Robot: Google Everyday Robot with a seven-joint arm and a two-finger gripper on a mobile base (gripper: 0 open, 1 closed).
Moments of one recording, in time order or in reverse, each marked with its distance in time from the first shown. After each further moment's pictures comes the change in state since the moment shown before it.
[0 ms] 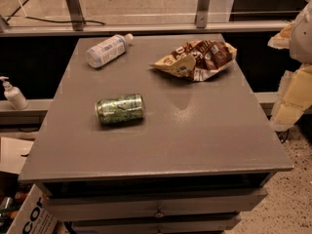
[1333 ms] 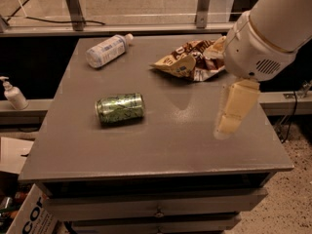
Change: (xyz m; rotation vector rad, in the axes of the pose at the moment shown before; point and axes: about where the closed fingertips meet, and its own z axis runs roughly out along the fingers) arm -0.095 0.028 0.040 -0.079 -0.184 -0.221
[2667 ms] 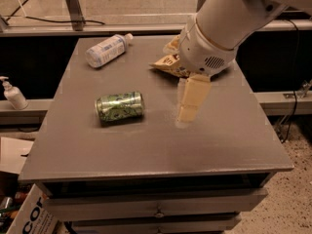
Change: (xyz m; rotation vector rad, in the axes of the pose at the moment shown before) arm -0.061 -0.030 0.044 -0.007 -0.084 -0.130
